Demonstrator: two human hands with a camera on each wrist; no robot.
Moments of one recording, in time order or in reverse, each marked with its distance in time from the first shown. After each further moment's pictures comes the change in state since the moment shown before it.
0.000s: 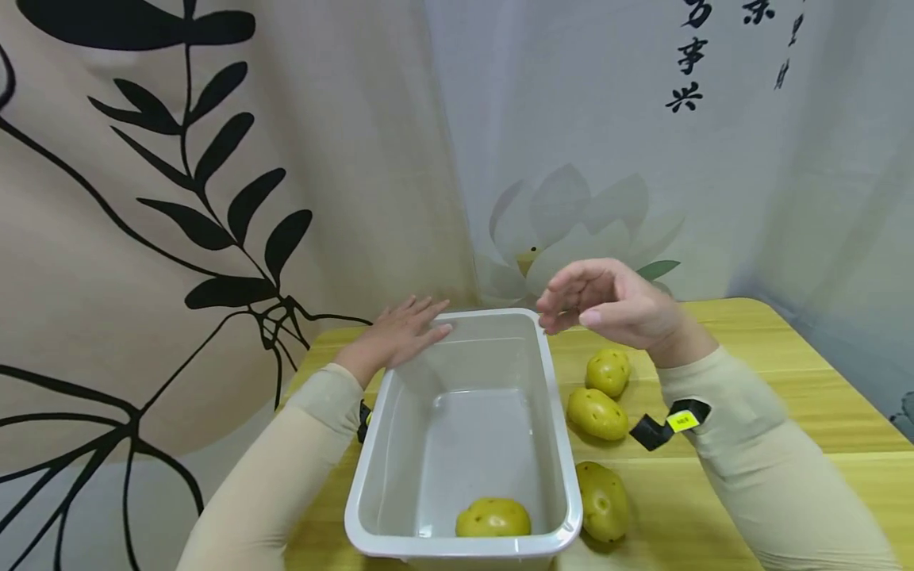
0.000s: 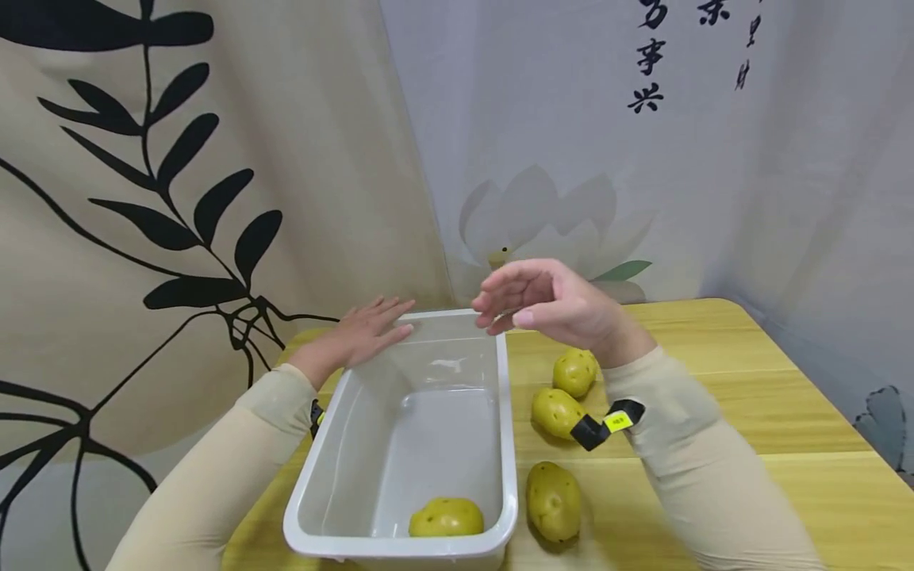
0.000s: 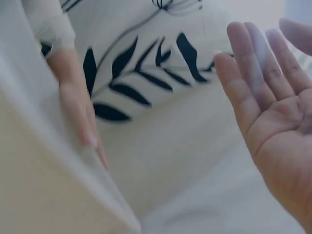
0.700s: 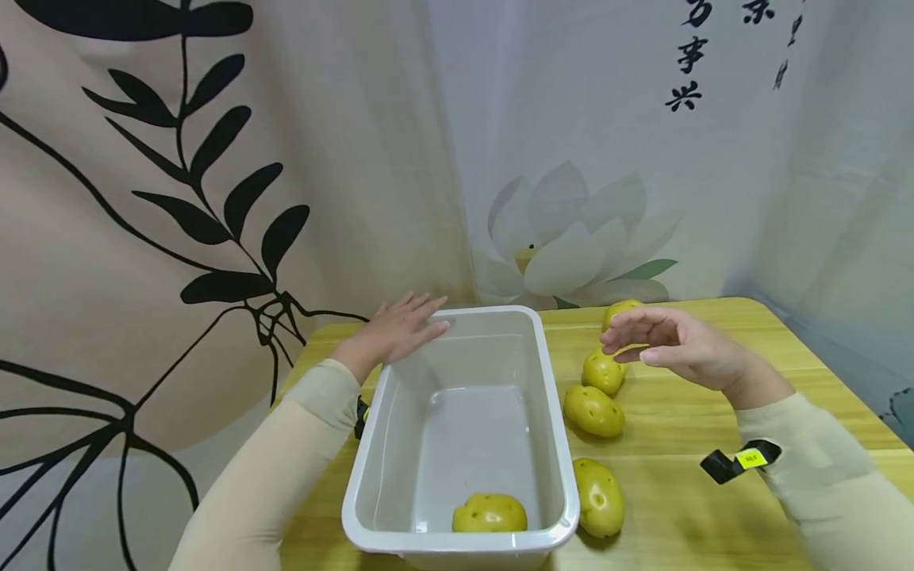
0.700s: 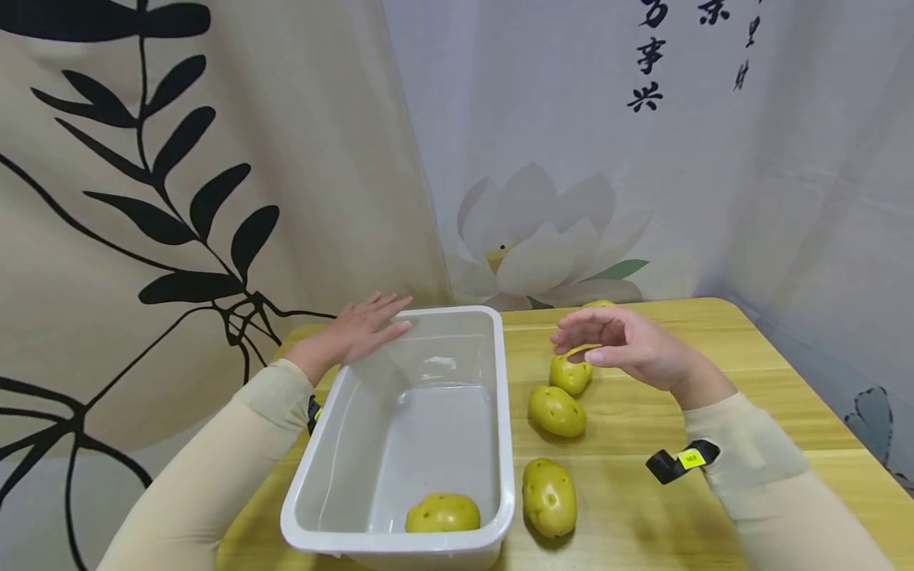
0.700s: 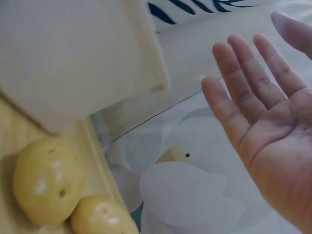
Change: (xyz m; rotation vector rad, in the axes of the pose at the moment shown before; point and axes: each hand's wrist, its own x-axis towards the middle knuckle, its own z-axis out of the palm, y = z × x) left_hand 0.000 -0.001 -0.002 0.008 -0.003 0.000; right_hand -0.117 -0.006 -0.014 -0.178 0.184 0.244
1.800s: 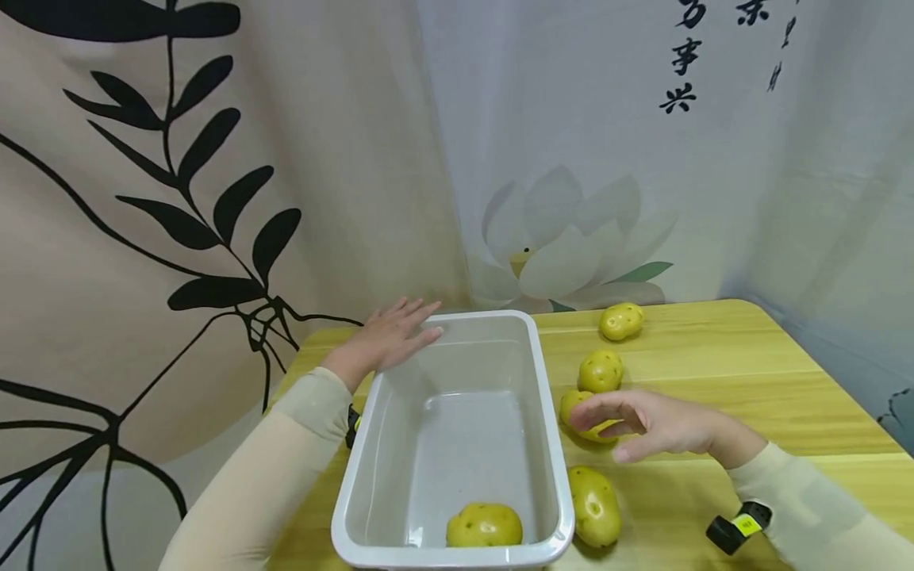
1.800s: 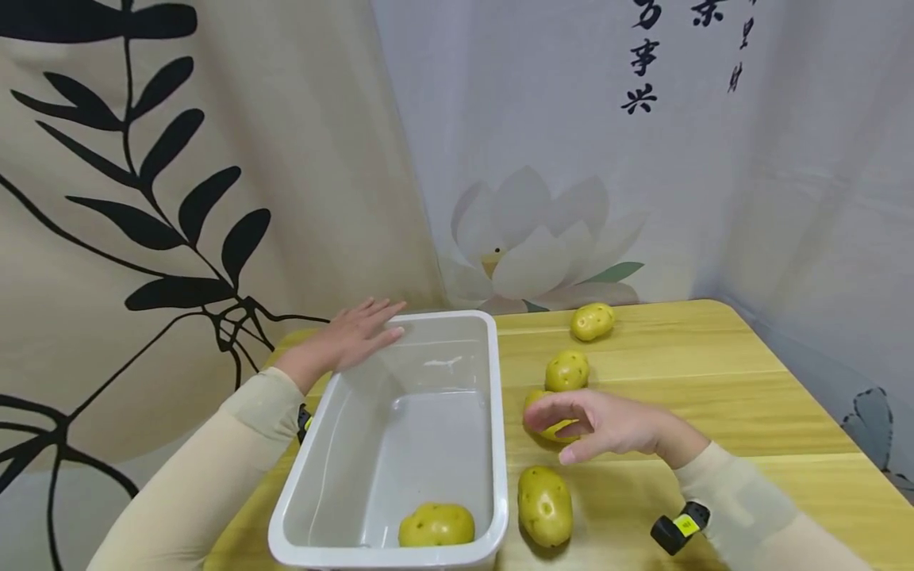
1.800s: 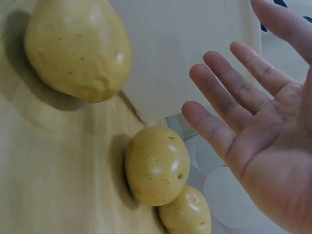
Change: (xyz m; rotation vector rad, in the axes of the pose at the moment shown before) left_hand 0.000 -0.001 0.004 -0.003 0.012 0.005; right_hand -0.025 0.054 0.045 -0.148 -0.071 0.367
